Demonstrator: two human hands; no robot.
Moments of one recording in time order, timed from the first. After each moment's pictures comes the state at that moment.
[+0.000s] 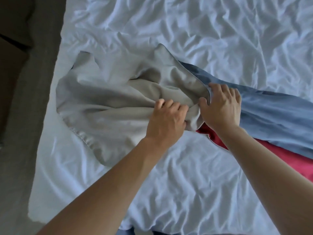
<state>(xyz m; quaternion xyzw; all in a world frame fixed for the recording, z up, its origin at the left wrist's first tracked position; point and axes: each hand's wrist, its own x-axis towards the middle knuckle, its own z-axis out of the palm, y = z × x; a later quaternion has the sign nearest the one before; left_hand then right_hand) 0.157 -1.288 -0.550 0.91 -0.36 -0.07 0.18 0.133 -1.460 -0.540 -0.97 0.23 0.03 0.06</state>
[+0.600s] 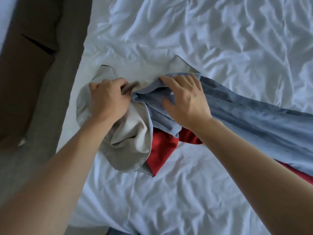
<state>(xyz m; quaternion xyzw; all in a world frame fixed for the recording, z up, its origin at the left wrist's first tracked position) 0.285 -1.165 -0.554 0.98 -0.09 -0.02 0.18 0.224 -1.376 -0.528 -0.98 -0.04 -0.01 0.20</state>
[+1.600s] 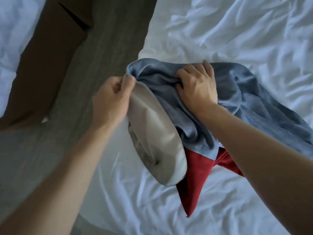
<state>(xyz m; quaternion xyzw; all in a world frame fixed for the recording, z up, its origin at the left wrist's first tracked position) 0.344 -1.012 -0.580 0.87 0.25 -0.16 0.40 0.366 -1.233 -0.609 -0.99 -0.08 0.05 0.10</state>
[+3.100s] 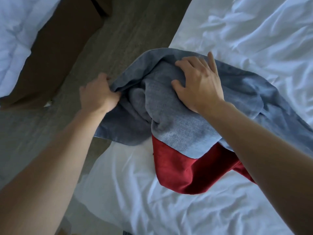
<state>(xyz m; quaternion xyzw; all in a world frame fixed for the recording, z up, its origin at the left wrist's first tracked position) 0.345 -0.903 -0.636 0.94 0.20 -0.24 0.15 0.375 -1.165 -0.592 -0.98 -0.14 0.08 0.13</state>
